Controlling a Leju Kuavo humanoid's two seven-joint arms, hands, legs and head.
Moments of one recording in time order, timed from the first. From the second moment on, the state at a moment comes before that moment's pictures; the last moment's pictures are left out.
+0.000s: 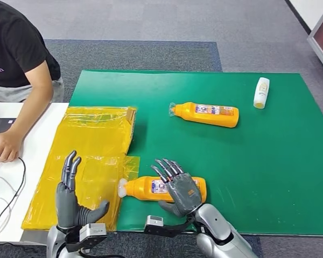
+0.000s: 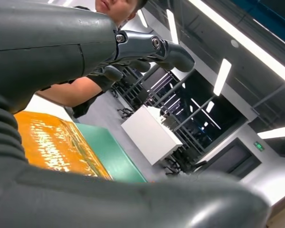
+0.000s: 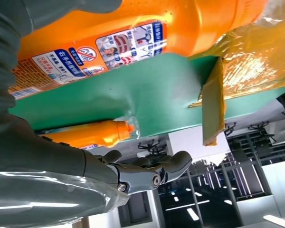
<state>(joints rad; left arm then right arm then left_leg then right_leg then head) 0.18 -0.09 -0.28 -1.57 -0.75 0.69 -0.59 -0.22 -0.09 0.71 -1.19 1.09 -0.44 -0.21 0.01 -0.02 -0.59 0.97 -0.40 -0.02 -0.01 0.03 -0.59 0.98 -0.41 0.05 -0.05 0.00</state>
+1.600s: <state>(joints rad) 0.20 -0.12 -0.21 -1.57 -0.76 0.69 -0.61 -0.46 -0.04 0.76 -0.87 1.15 -0.08 -0.02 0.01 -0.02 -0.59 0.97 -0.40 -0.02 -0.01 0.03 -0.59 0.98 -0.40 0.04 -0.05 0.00</state>
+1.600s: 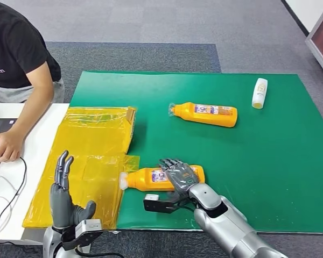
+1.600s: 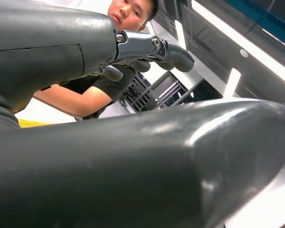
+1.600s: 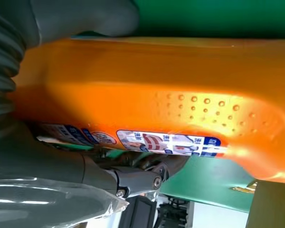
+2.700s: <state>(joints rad) 0.21 -0.11 -0.25 -1.61 -0.47 0.68 -0.59 -0.18 0.01 0.53 -1.10 0.58 -0.36 -0.37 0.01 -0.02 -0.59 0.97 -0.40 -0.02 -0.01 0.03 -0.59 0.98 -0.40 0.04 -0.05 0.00</state>
